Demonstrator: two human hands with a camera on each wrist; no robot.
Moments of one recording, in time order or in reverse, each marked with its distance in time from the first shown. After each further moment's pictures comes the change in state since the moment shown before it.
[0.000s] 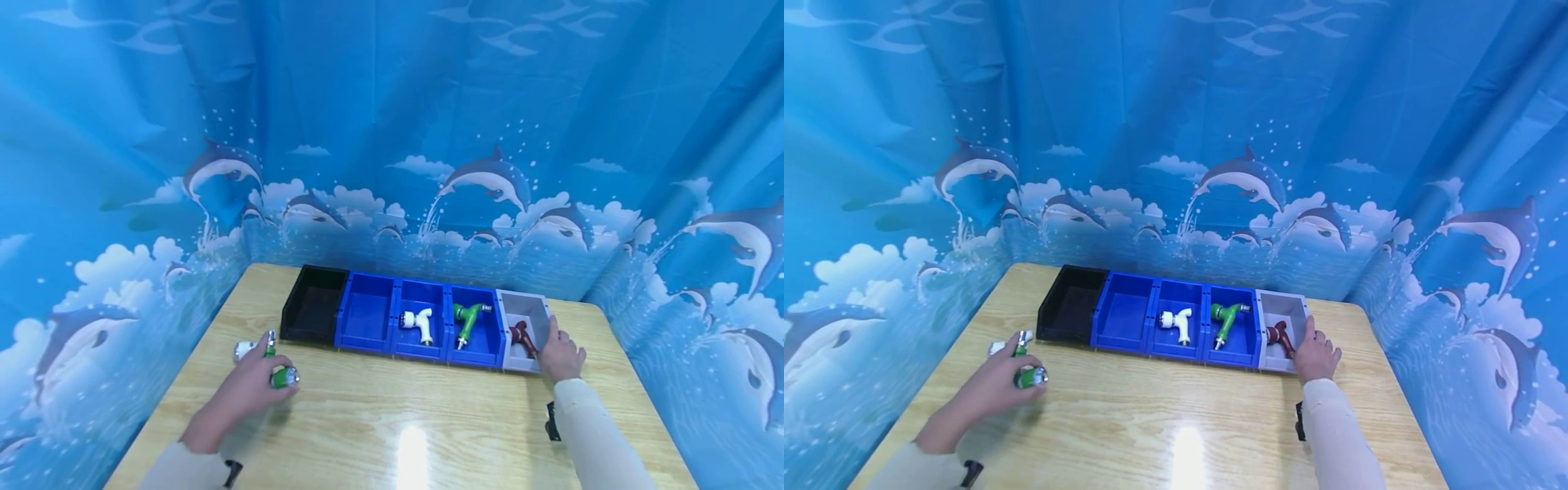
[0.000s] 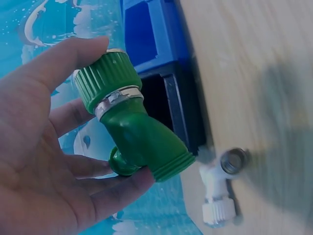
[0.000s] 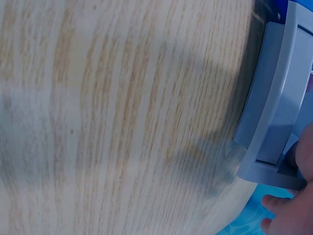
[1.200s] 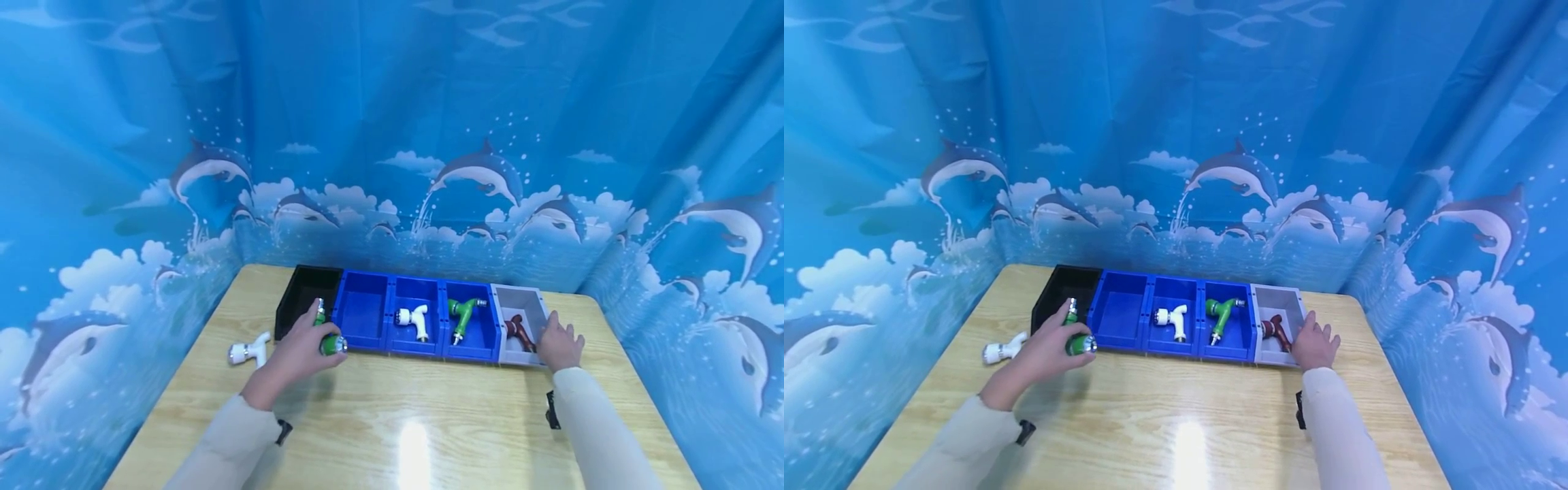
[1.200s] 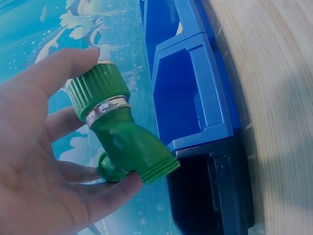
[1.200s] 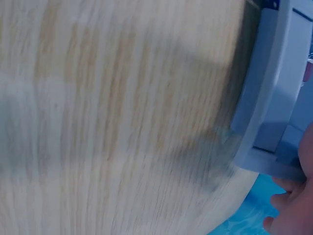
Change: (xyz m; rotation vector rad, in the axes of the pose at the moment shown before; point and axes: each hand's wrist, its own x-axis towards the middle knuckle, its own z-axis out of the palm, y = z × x) left_hand 0.061 0.071 0.007 -0.018 -0.037 0.034; right_hand 0.010 0.008 -0.008 -0.042 0.027 -0.067
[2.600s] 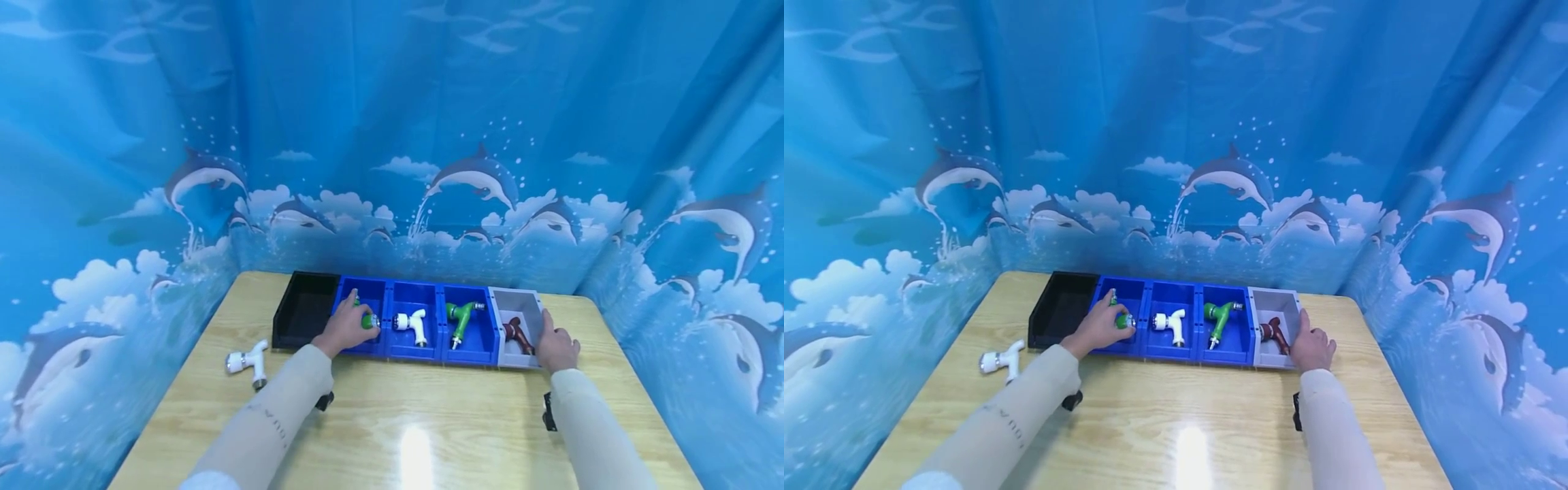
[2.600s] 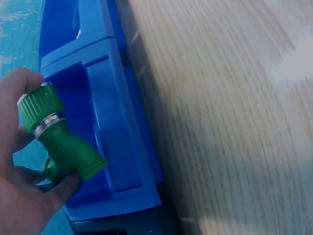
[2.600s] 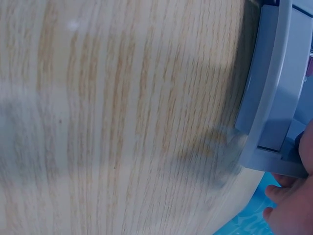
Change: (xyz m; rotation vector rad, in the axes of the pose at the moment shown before) left_hand 0.109 0.014 0.060 -0.033 0.034 0.014; right_hand 0.002 0.005 0.007 0.131 -0.041 0.052
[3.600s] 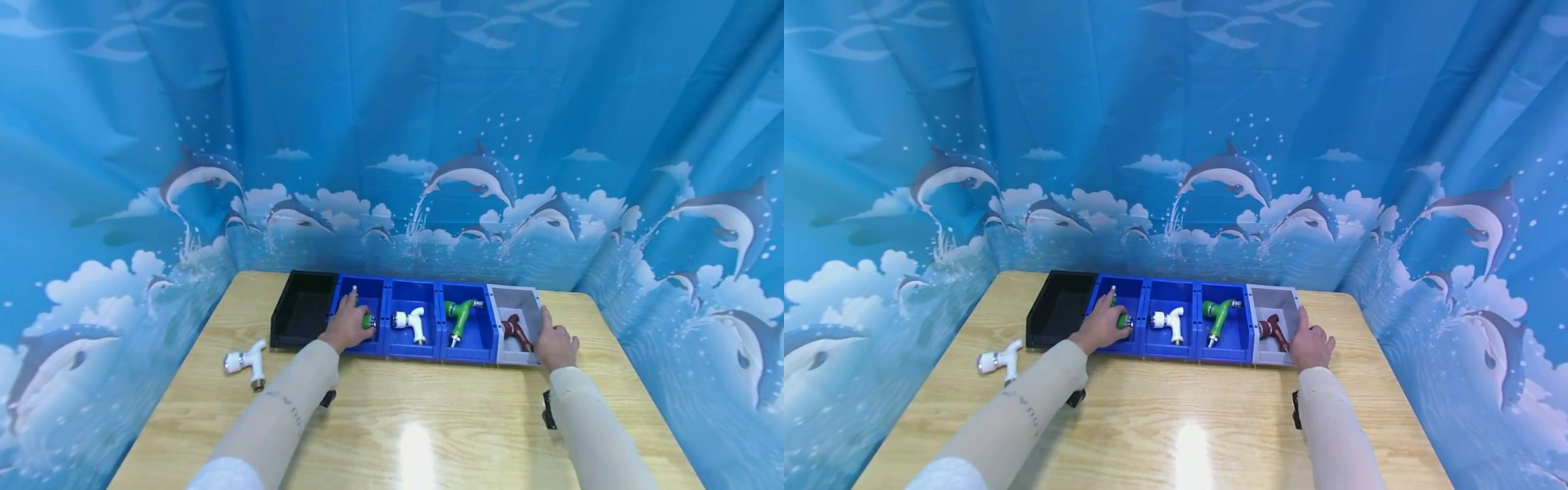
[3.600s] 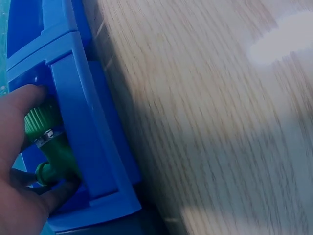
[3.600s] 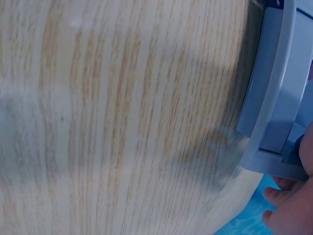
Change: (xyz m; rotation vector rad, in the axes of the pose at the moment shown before) left_hand 0.014 -0.007 0.014 0.117 -0.054 -0.035; right_hand 0.002 -0.002 0.005 -0.009 0.030 0.018
